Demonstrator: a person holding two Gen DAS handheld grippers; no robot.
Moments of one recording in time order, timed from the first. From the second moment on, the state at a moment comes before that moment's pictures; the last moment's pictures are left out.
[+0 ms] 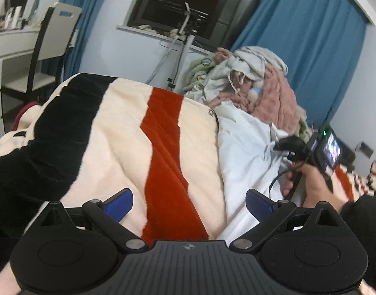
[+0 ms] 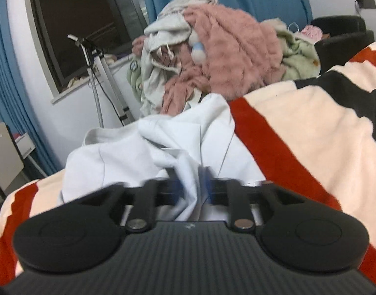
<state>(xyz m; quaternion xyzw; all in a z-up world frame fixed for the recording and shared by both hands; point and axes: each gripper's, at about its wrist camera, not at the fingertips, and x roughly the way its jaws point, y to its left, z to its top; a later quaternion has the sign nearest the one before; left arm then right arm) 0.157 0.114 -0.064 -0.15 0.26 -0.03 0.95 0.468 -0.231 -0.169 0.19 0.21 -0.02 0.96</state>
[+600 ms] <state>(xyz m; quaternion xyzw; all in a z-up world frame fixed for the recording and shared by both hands) 0.123 0.085 -0.042 -0.09 0.26 -0.08 0.96 0.273 -0.225 -0.046 0.10 0.17 0.00 0.98</state>
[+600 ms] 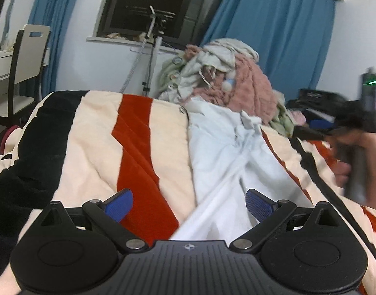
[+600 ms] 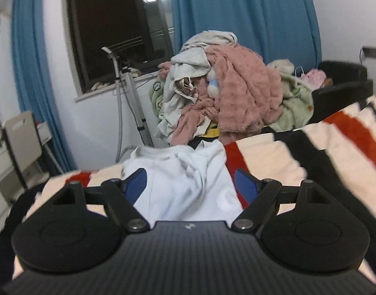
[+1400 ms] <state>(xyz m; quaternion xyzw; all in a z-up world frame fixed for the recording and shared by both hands) 0.057 0.161 -0.042 -0.23 0.39 0.03 0.89 0.073 -0.273 -0.092 0.22 0.27 0.05 0.93</state>
